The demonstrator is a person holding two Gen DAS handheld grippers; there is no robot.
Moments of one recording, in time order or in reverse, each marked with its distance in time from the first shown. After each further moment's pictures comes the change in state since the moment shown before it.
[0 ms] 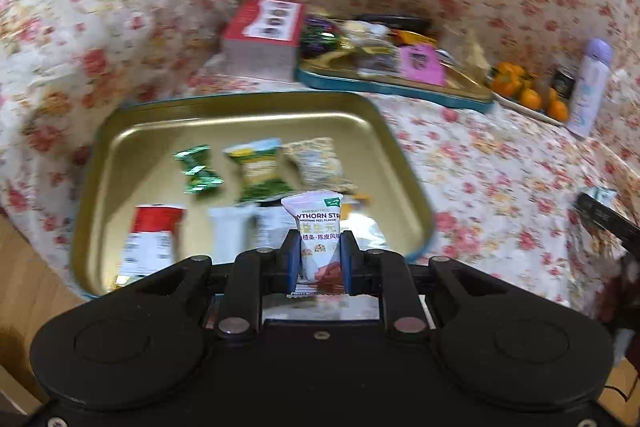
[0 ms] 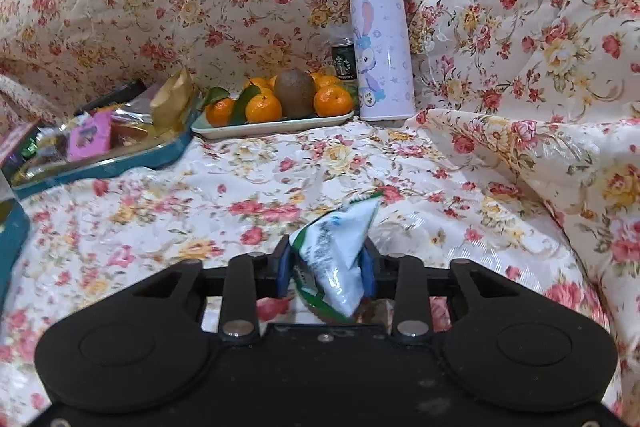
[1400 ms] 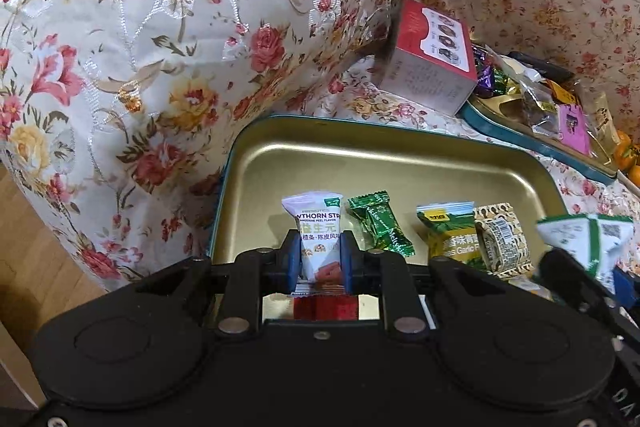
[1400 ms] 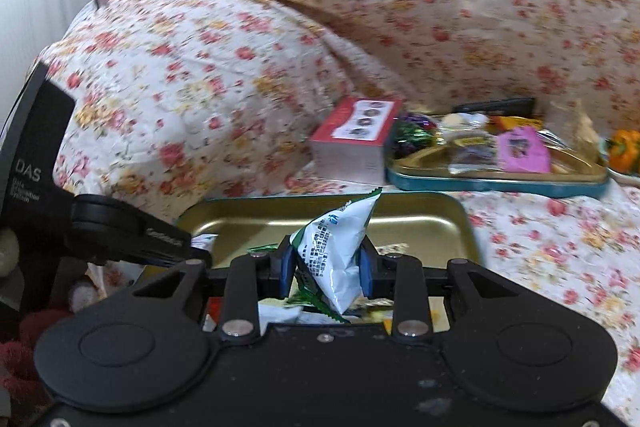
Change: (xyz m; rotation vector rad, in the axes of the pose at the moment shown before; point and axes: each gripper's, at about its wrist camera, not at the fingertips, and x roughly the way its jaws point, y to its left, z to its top) left arm 0.049 0.127 0.038 -0.178 0.024 0.121; right arm -0.108 0.287 -0.017 -0.262 0.013 0.623
